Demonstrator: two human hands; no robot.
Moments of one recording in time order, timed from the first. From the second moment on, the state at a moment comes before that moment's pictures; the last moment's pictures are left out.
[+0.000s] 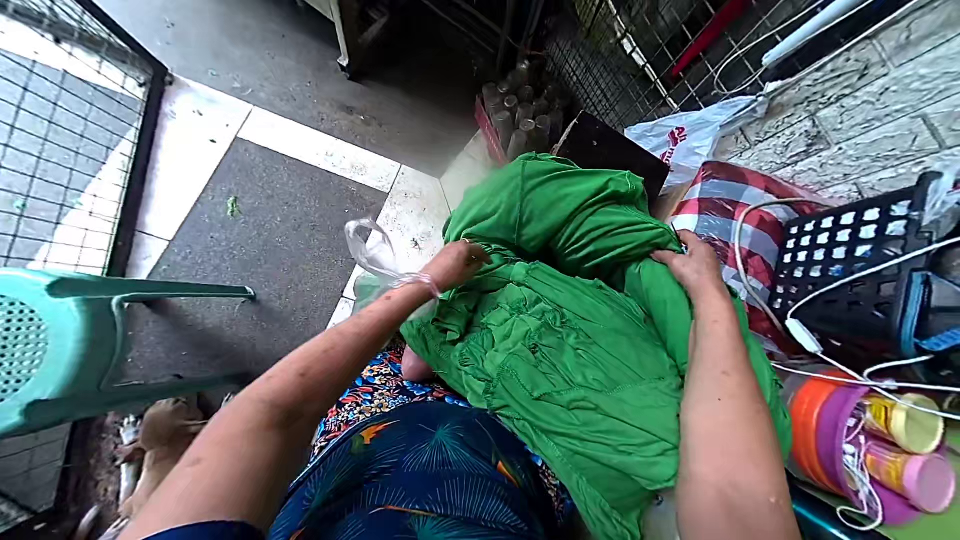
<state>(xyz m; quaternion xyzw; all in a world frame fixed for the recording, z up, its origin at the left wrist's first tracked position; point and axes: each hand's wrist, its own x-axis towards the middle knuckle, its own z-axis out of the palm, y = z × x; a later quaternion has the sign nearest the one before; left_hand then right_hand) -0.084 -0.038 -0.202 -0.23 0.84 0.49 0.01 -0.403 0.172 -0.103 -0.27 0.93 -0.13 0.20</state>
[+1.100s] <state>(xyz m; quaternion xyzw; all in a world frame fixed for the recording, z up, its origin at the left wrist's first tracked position) -0.068 0.140 -0.110 -0.01 0.85 0.52 0.10 -0.392 0.190 -0.111 -0.30 0.92 -0.20 0.18</state>
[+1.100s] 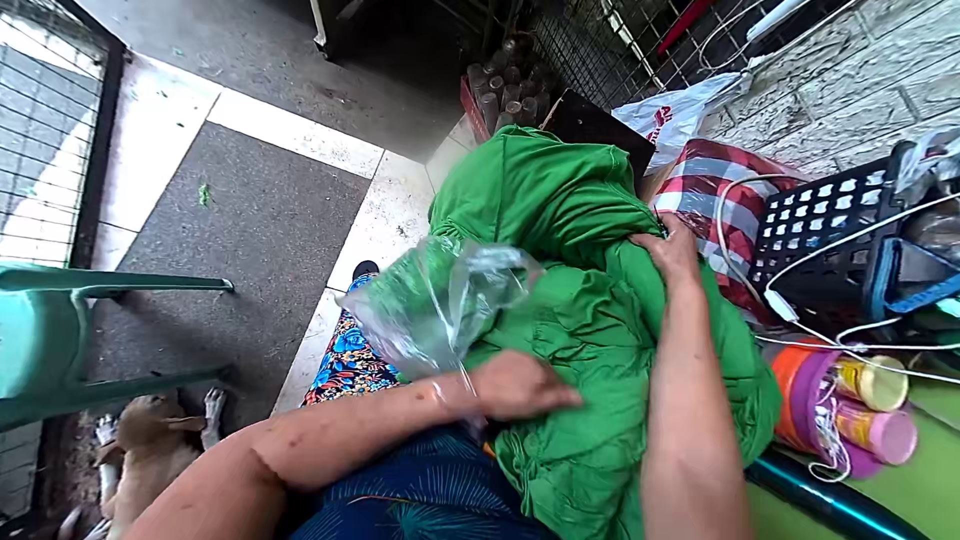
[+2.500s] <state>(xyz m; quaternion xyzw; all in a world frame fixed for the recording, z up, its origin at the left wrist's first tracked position) -0.103 -0.018 -0.233 -0.51 0.41 0.76 -0.01 -0.385 0.195 -0.118 -0.30 0.92 -0.23 0.13</state>
